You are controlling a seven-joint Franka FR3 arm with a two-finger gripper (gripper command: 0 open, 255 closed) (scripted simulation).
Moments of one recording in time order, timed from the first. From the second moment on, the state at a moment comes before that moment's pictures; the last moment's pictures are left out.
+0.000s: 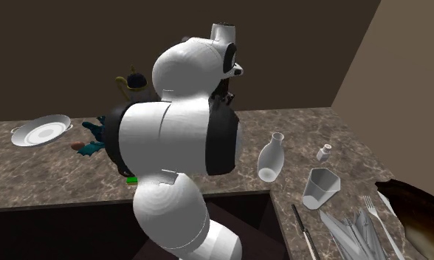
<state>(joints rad) 0.13 -0.16 0.26 -1.97 0.12 1.84 0.21</state>
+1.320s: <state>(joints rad) -0.03 -0.57 -0.07 -2.33 0.04 1.76 -0.24</state>
